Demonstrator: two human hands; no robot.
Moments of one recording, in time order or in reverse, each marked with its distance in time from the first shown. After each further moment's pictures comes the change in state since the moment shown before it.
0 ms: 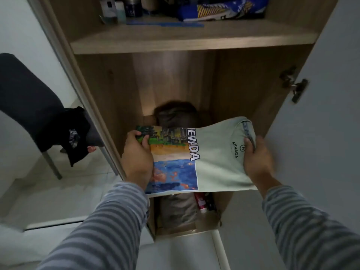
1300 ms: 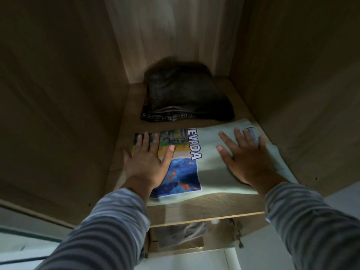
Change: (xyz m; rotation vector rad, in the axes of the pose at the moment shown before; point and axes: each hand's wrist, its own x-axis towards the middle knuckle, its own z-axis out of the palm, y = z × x) left_hand 0.047 -0.153 0.238 0.651 -0.572 0.193; right_hand 0.093 0.124 0.244 -0.784 -0.496 -0.406
